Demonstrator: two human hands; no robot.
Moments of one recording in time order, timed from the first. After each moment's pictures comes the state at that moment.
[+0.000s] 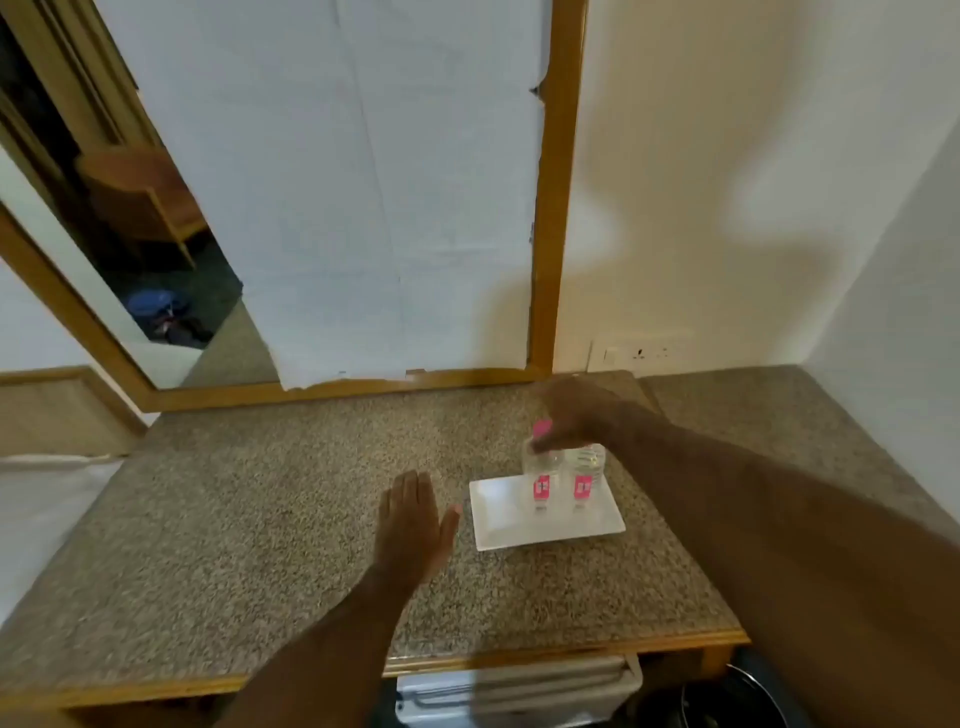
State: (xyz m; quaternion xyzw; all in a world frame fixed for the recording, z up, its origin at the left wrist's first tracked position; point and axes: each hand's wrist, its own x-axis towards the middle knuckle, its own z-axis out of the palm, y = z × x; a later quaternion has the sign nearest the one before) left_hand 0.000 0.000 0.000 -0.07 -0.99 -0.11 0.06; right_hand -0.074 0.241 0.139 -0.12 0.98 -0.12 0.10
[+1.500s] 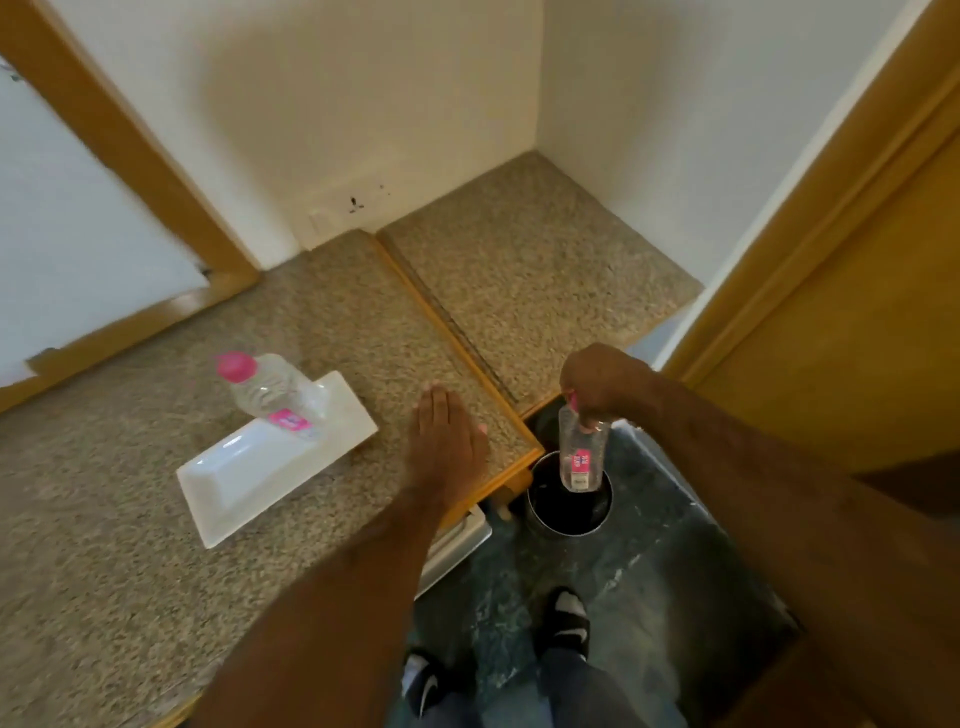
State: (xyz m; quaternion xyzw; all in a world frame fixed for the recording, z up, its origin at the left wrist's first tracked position) left_hand 0.031 0.337 -0.104 -0.33 -0.94 -0.07 -0.08; right_hand 0.086 0.551 0.010 0.06 0.95 -0.01 0.31
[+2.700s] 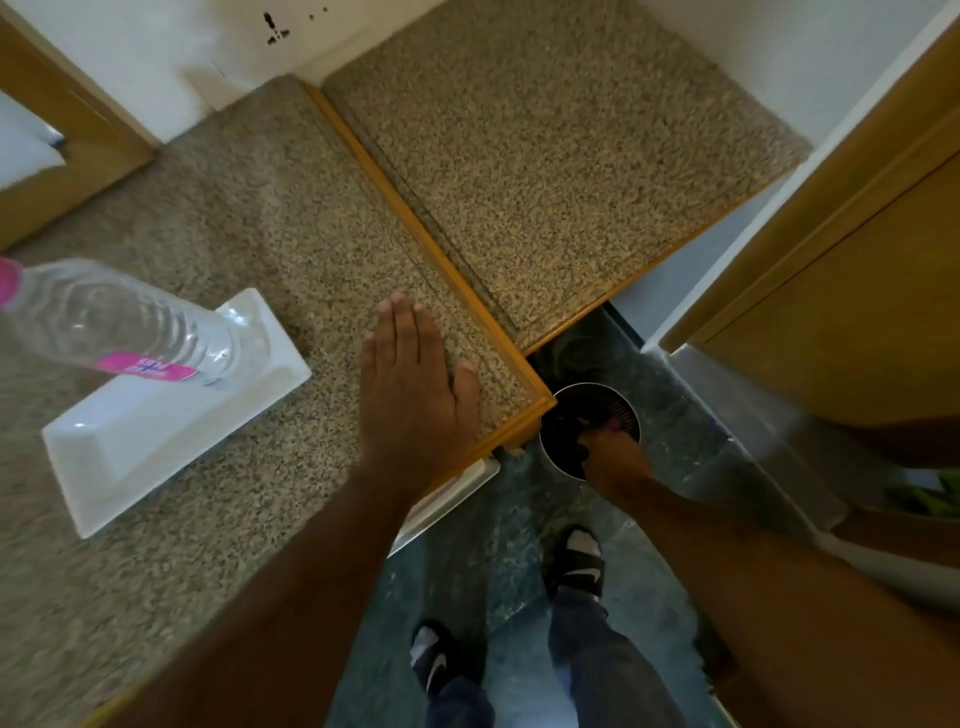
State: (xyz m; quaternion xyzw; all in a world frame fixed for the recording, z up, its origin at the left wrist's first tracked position) left_hand 0.024 0.350 -0.144 -0.30 -0.95 -0.09 -0.01; right_hand 0.169 0.527 -0.306 0.26 0.89 -0.24 0.28
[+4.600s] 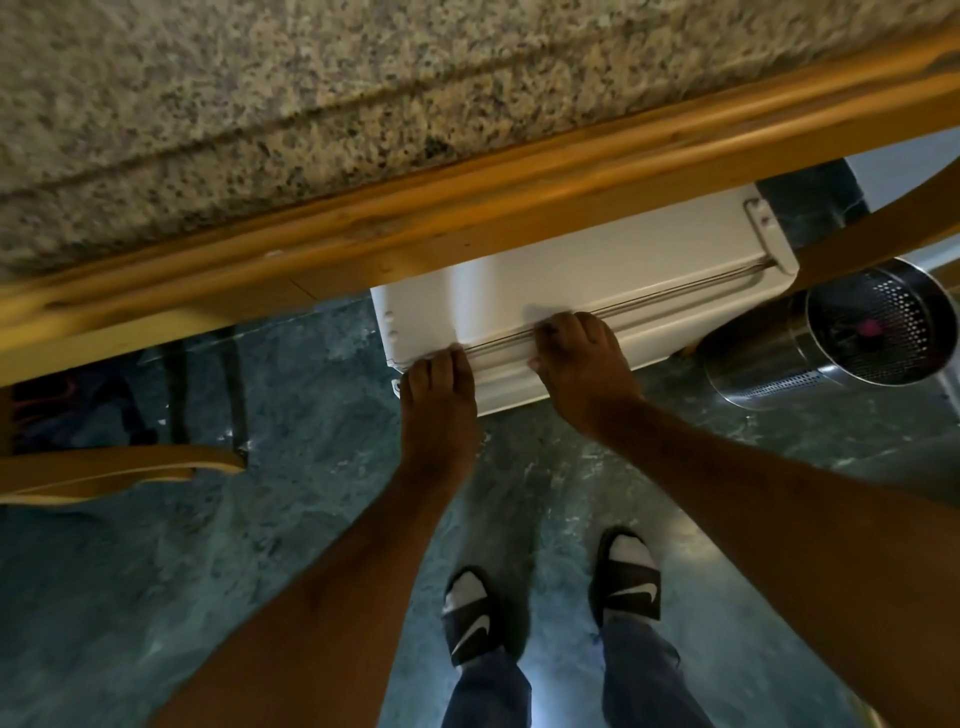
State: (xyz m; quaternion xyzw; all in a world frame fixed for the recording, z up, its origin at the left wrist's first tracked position) left_hand 0.133 -0.062 -0.452 -0.16 -0.98 0.03 -0.14; right_hand 0.133 0.124 -0.444 -0.06 0.99 -0.08 0.09
